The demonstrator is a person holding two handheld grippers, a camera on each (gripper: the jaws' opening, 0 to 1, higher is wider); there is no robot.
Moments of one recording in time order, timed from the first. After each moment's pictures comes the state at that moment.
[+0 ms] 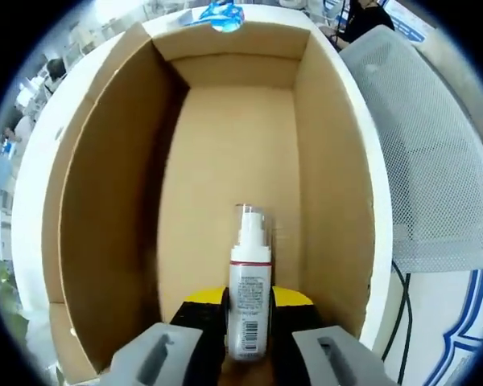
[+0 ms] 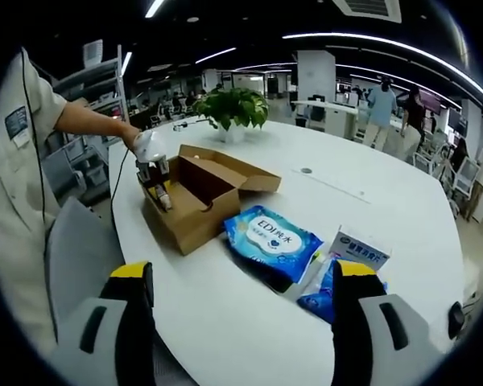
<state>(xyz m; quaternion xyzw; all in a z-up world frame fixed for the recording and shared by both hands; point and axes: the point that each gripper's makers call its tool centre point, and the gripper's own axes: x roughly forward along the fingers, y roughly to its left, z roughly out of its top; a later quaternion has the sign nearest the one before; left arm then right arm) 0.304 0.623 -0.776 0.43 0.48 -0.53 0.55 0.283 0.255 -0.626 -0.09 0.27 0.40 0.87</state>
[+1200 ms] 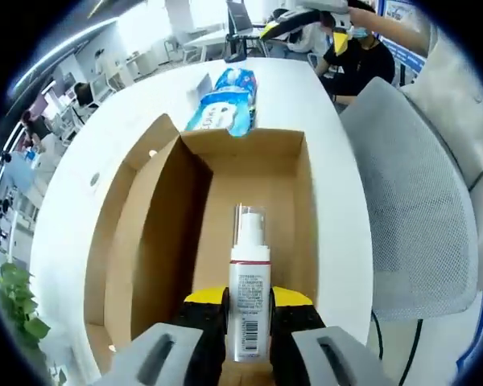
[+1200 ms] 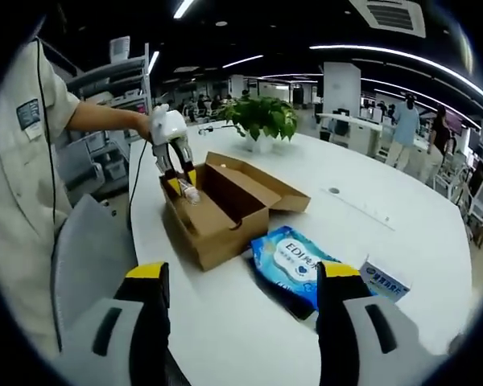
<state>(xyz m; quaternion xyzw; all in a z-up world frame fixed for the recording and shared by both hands) 0.306 0.563 -0.701 0.37 0.39 -0.55 0.64 0.276 0.307 -0.616 -0.11 0.23 0.47 0.84</state>
